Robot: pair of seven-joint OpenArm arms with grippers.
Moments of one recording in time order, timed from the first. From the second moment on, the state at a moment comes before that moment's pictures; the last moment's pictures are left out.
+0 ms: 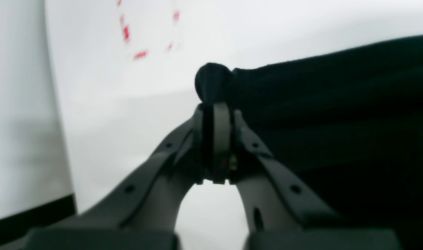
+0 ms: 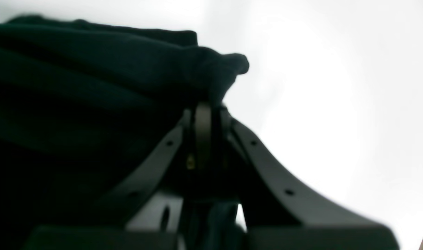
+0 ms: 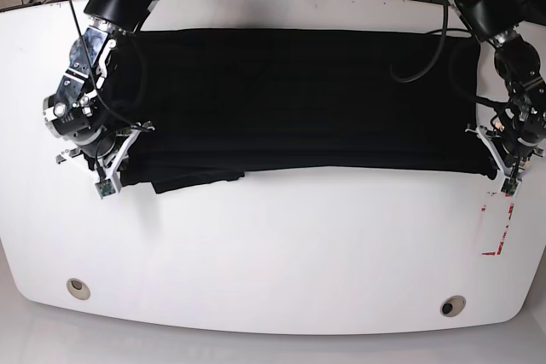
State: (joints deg) left arm -6.5 -17.0 -30.9 92.5 2.8 -42.9 54.3; right arm 5.8 7.5 26.8 98.9 3.3 41.1 -62.7
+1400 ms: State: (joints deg) left arm 11.2 -15.0 -33.7 100.2 4.3 -42.2 58.4; right arm -2.9 5.0 27.0 108.3 1.1 40.5 -63.4
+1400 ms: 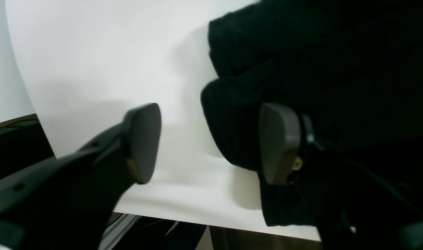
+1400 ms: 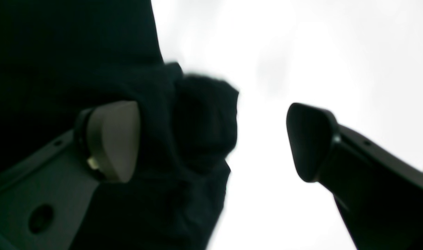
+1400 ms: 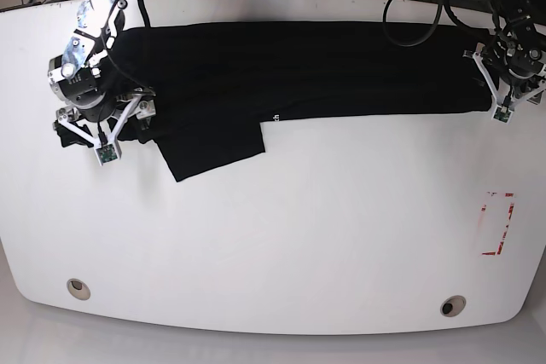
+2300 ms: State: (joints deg) left arm 11.1 -15.1 -33.7 104.7 4.3 -42.2 58.4; right arm 11.3 -0.2 26.8 77.2 2.7 40.5 -54.2
